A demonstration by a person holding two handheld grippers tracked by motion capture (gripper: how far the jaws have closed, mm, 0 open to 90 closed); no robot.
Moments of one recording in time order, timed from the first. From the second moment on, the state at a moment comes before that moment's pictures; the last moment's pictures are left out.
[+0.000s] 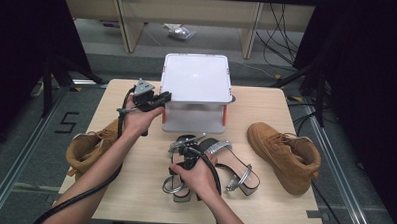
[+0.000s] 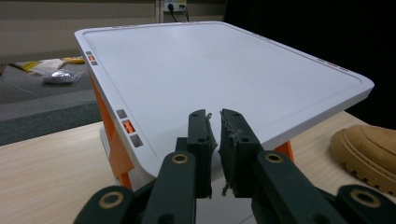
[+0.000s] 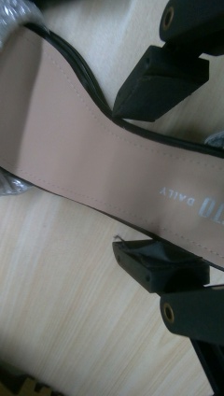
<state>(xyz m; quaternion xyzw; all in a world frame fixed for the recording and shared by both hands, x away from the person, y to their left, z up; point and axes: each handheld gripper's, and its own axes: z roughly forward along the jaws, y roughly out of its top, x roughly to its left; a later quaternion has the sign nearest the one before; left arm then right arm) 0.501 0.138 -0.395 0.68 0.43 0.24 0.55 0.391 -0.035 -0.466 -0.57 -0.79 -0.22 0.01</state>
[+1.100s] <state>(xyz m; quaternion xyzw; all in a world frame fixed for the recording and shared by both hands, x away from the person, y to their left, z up) 0.506 0.133 -0.391 0.69 0.44 0.24 0.53 0.402 -0.046 -0.465 -0.49 -0.86 -0.13 0.02</state>
